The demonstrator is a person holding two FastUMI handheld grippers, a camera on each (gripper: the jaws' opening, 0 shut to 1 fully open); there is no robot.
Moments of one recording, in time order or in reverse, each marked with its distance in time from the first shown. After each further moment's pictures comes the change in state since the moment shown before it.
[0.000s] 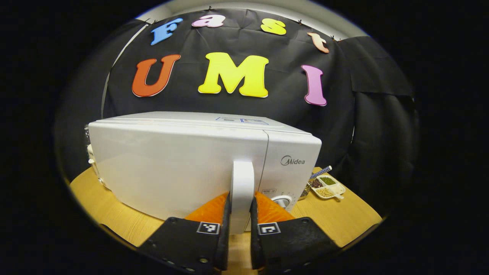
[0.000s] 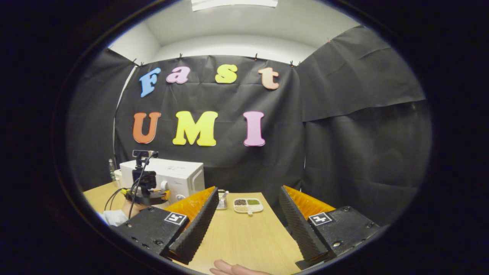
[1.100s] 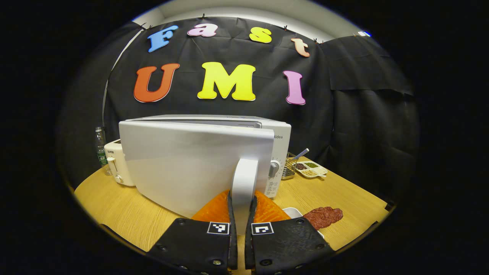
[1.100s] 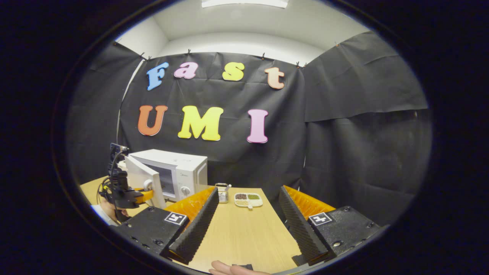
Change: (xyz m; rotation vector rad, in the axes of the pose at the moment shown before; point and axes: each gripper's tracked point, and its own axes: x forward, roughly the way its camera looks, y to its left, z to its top) left arm -0.135 0.035 -0.032 0.039 -0.020 -0.122; right arm -0.034 0.020 -0.009 -0.066 0.027 0.009
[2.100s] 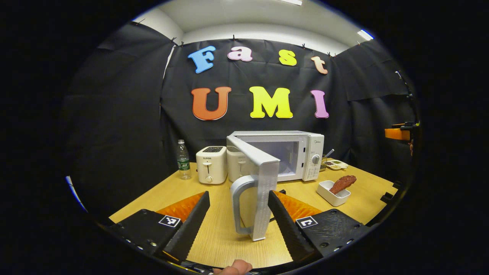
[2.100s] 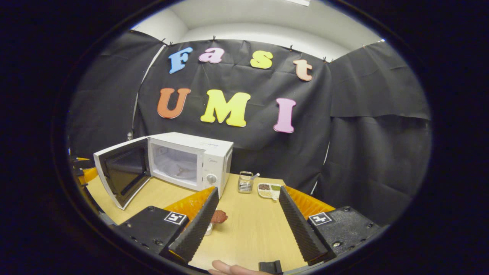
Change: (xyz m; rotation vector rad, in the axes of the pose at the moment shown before) left arm -0.232 0.176 0.004 0.057 -0.108 0.229; right arm 0.019 0.107 -0.035 -0.067 0.102 0.123
